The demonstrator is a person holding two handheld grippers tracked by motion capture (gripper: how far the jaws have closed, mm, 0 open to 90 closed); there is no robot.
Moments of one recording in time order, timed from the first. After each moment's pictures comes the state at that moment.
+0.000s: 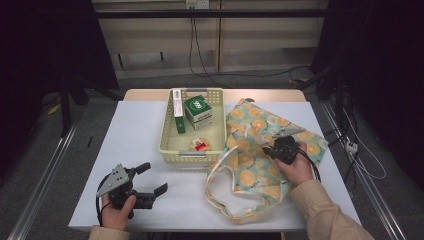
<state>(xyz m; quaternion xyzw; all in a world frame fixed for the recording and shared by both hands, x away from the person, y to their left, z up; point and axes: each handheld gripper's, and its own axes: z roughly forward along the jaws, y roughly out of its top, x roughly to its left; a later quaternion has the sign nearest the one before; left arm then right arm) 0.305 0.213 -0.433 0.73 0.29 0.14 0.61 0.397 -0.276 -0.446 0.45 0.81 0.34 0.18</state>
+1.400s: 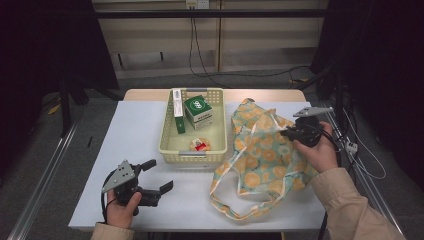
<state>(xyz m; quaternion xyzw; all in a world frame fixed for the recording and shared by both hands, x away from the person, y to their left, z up) 0.310 0.198 -0.421 0.73 0.28 0.13 0.61 0.394 -0.304 -0.364 0.46 0.79 0.35 0.21</state>
